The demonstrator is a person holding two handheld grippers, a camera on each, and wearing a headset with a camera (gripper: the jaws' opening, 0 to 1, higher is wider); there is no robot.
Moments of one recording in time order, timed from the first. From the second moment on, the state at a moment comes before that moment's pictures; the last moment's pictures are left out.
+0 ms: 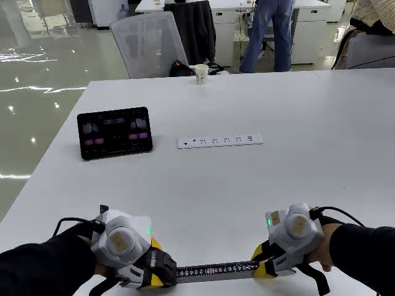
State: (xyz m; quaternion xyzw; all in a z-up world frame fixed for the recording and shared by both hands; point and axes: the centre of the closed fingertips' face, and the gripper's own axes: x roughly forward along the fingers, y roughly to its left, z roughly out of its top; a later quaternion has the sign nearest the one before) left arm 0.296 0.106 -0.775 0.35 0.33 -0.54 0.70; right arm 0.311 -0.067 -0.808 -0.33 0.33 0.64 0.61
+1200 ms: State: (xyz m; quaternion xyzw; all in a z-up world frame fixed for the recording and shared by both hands) left arm 0.296 0.106 -0.776 0.35 0.33 -0.53 0.70; right arm 0.313 -0.084 -0.809 -0.33 0.33 0.64 0.61
